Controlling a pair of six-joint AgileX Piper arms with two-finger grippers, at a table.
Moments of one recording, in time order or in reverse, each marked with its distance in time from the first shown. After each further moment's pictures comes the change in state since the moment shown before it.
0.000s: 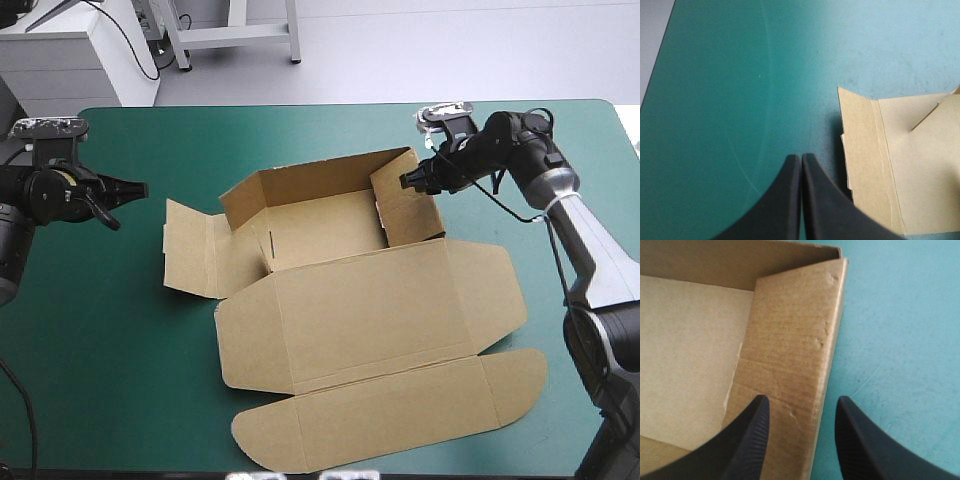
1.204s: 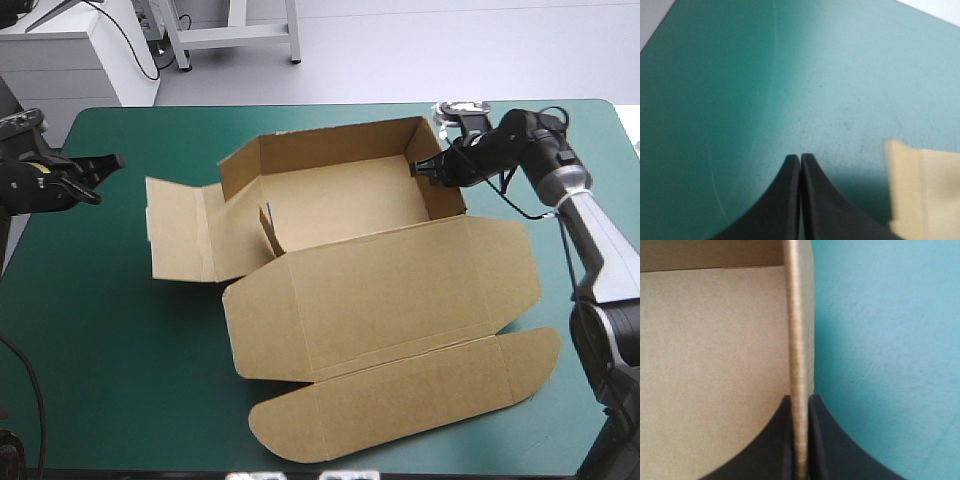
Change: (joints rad) left arm 0.185 0.053 0.001 -0.210 -0.124 -0.076; right arm -0.063 -0.001 0.002 0.078 -0.018 0.055
